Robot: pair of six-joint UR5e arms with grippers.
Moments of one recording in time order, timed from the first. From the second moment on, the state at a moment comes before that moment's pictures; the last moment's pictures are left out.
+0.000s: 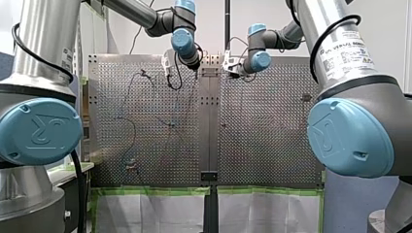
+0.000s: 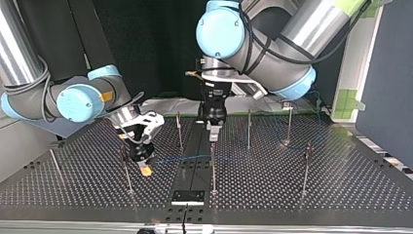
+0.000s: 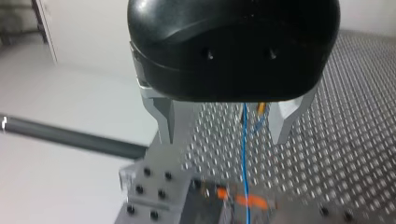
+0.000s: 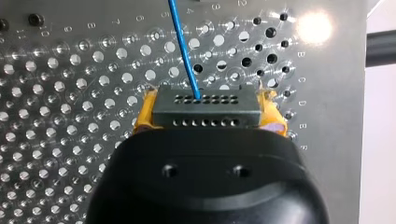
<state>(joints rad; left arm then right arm) -0.56 -1.71 -1.52 -3.08 -2.03 -1.78 2.05 -1.11 1.18 -0.09 1.33 1.72</state>
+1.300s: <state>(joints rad) -0.61 -1.99 -1.22 -3.13 -2.09 -1.74 2.05 -1.11 1.18 -0.09 1.33 1.72</state>
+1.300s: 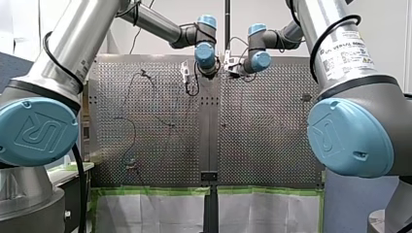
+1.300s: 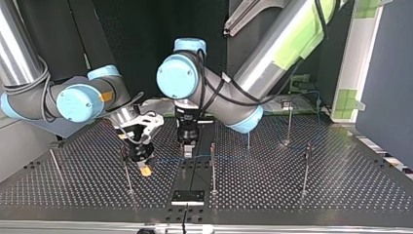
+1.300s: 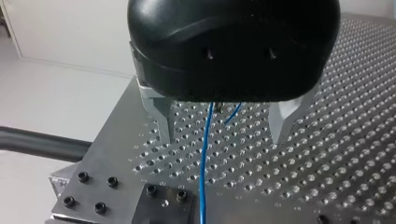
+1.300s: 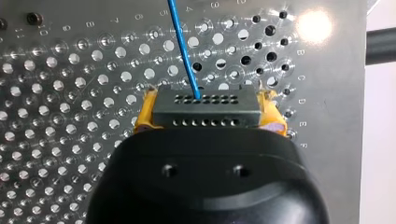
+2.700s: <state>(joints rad) -0.57 -2.16 -1.06 -3.07 -2.13 -1.72 2.04 -1.11 1.18 -0.09 1.33 1.72</state>
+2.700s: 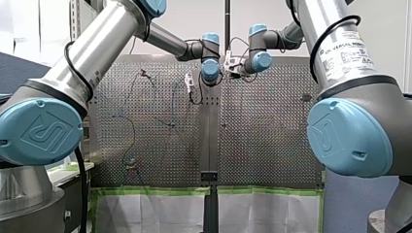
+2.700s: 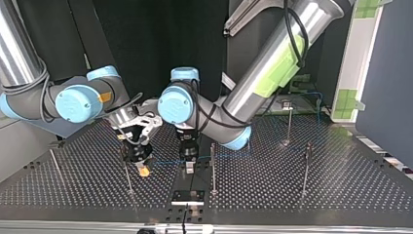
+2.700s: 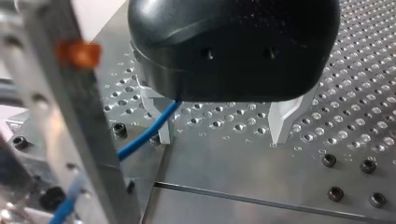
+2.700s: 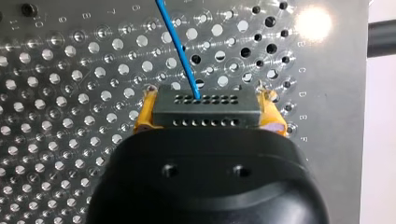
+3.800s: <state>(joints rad) -0.66 -2.10 -1.14 -3.07 -2.31 -1.76 2.06 -1.11 1.20 -0.05 1.33 1.71</state>
